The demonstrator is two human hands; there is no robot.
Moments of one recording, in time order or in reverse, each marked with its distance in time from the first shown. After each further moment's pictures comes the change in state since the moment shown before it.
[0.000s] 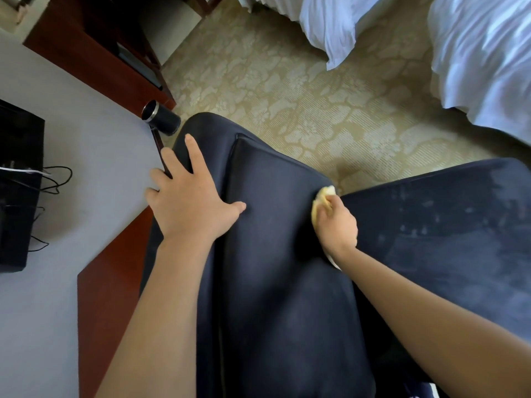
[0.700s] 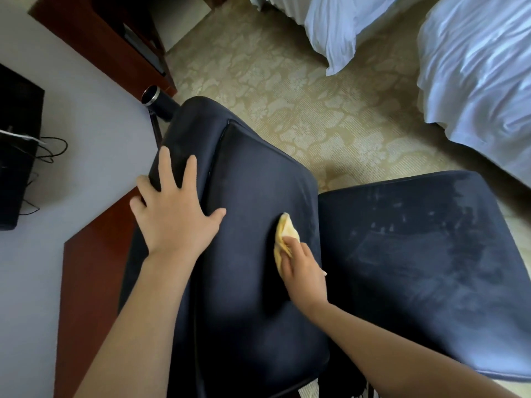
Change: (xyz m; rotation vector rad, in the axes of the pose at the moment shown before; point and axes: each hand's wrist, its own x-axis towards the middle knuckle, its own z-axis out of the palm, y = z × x) left_hand -0.078 -0.010 0.001 -0.044 0.053 -0.002; right_hand -0.118 0.049 -0.024 -0.113 -0.249 -0.333
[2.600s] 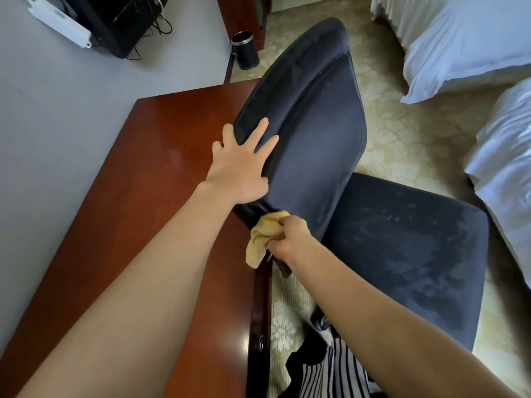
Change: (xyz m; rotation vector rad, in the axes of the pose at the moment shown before) left_hand -0.219 -0.046 0.005 -0.198 -0.181 0.020; right_hand -0.184 -0.059 0.017 0.953 -0.221 0.926
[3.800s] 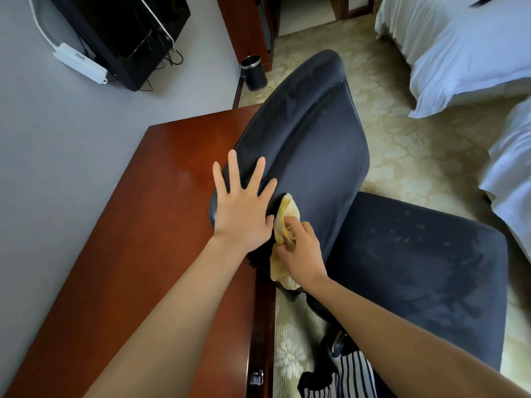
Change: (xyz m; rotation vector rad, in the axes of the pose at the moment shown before) left_hand -0.011 0.023 0.016 0.291 0.209 -0.012; right_hand 0.036 -0.025 -0.038 -1.242 -0.214 -1.096
